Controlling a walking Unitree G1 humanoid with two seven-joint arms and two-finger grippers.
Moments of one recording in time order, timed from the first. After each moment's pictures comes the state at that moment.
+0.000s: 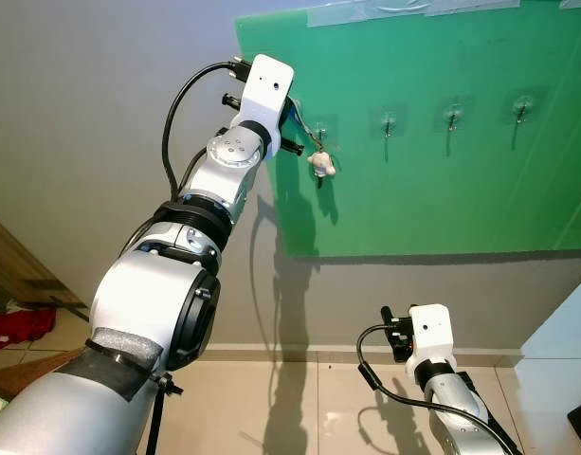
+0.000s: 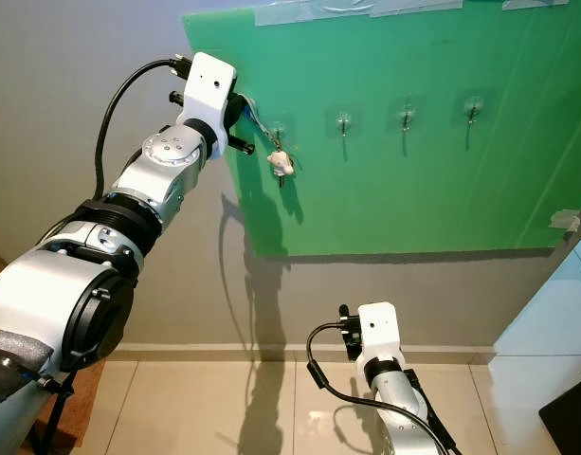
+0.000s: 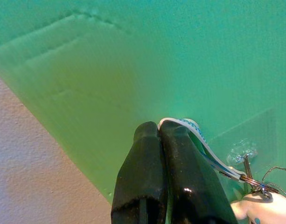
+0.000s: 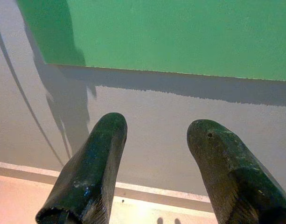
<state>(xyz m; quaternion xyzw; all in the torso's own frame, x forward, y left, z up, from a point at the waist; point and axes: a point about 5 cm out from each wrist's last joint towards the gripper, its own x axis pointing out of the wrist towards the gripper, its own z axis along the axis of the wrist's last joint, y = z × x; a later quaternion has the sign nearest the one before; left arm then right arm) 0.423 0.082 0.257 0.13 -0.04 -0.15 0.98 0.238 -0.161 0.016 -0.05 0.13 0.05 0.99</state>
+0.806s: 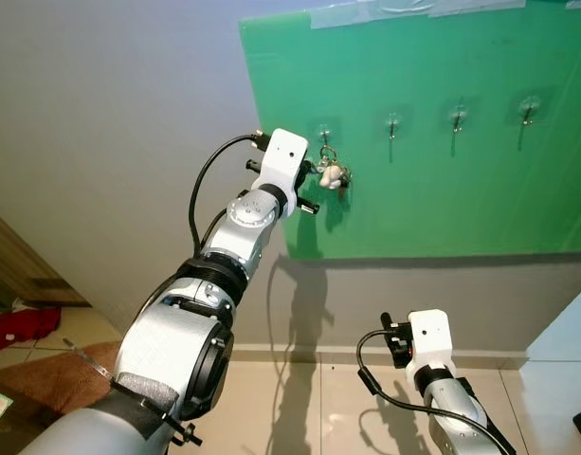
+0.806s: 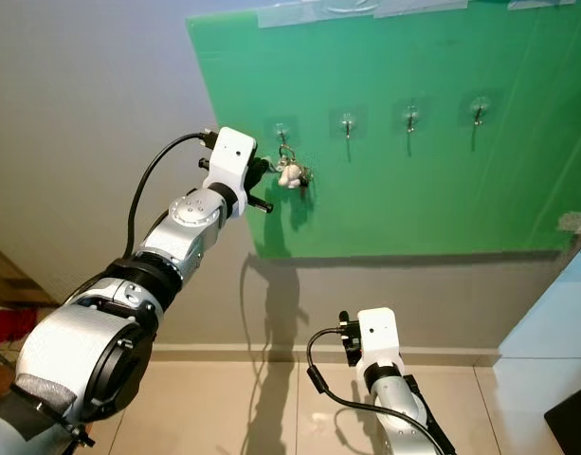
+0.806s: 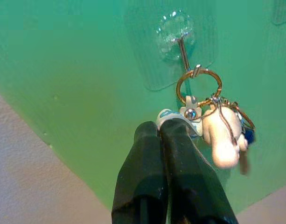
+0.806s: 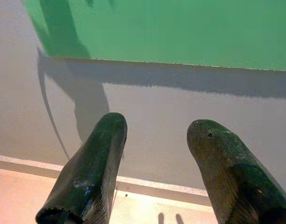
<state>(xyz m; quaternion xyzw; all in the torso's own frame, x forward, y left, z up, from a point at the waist) 0.401 0.061 0.181 0.09 0.01 -0.21 0.97 0.234 -0.161 0.009 -0.05 0.14 0.05 0.99</state>
